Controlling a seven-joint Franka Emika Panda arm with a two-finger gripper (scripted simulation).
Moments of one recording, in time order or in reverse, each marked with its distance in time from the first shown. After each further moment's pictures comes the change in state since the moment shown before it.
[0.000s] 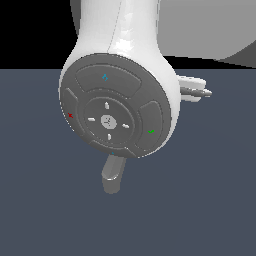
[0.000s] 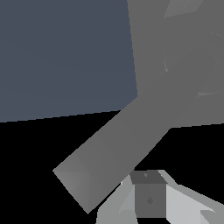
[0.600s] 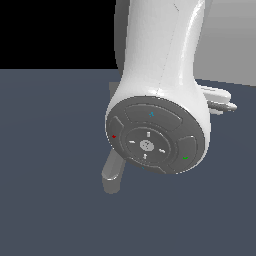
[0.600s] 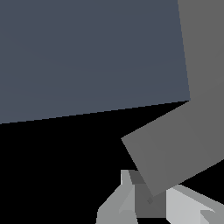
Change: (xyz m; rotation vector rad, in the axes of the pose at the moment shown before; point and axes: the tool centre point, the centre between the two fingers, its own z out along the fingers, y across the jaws) arm 0.011 -0.056 0.010 0.111 -0.022 0.021
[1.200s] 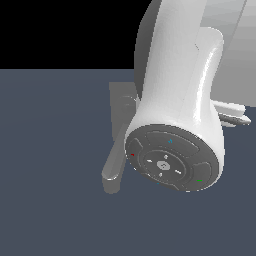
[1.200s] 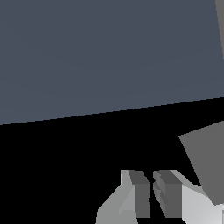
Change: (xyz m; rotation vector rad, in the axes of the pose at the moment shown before) arm 0.016 -0.034 0.005 0.067 0.000 0.000
